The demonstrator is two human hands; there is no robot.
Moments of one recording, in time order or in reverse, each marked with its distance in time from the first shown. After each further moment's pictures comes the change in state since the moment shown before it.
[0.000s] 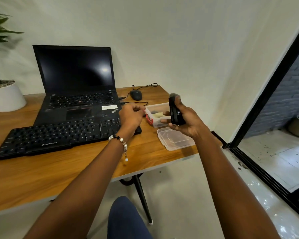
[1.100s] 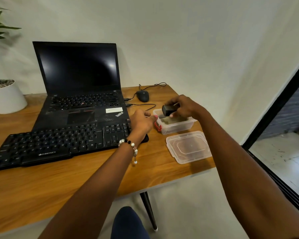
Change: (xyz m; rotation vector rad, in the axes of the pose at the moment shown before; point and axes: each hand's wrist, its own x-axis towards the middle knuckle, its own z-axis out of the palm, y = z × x) left_hand 0.040 -0.019 0.028 0.021 -0.074 -0.182; right_hand 0.116 -0.035 0.002 -1.342 -0.075 -0.237
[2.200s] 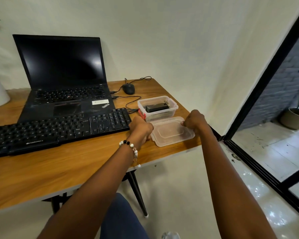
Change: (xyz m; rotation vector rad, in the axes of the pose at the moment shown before) left_hand -0.077 -0.004 0.027 0.137 -0.109 -0.155; right_hand -0.104 0.059 0.022 0.091 0.278 0.574
